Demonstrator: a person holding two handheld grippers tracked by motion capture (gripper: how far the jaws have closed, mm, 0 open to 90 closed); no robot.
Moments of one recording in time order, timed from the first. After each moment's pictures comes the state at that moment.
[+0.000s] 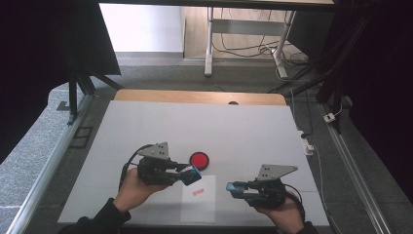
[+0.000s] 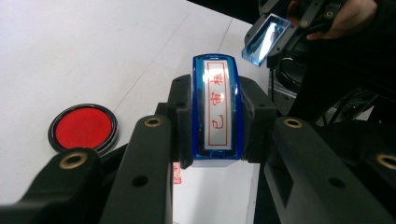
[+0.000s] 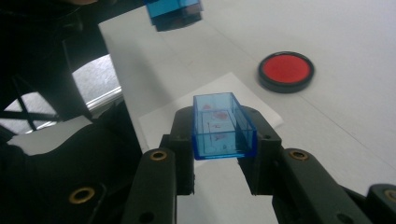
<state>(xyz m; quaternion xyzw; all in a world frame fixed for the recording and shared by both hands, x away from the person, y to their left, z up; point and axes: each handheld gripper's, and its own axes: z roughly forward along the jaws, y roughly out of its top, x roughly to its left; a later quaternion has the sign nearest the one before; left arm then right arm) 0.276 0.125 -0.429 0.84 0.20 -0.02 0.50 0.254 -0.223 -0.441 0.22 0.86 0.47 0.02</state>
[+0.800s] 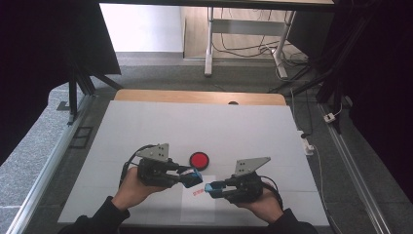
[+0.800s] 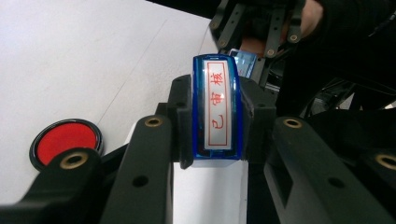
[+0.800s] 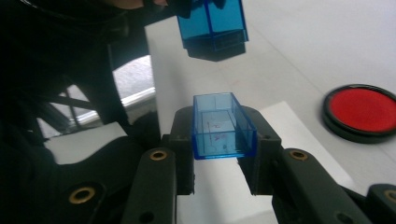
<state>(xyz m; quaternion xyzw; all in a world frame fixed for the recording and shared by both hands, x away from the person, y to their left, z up) 0.275 0.125 -0.427 0.85 0.15 -0.03 0.51 0.276 -0.173 -0.454 0.14 0.86 0.49 -0.06</state>
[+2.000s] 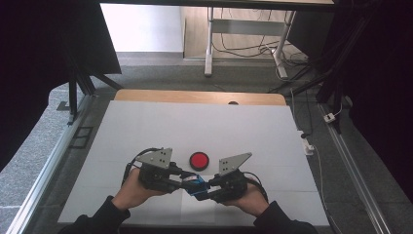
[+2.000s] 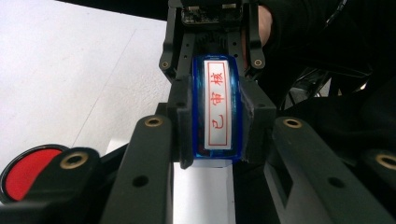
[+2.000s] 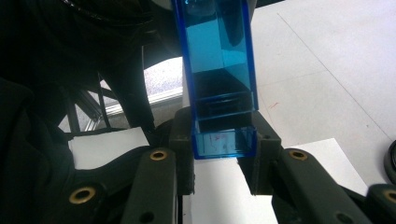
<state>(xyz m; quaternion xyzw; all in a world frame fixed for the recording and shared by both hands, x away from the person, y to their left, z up) 0.269 0.118 -0.425 0.85 0.08 -0.04 0.52 0.286 -0.136 -0.461 0.07 0.86 0.50 -0.11</state>
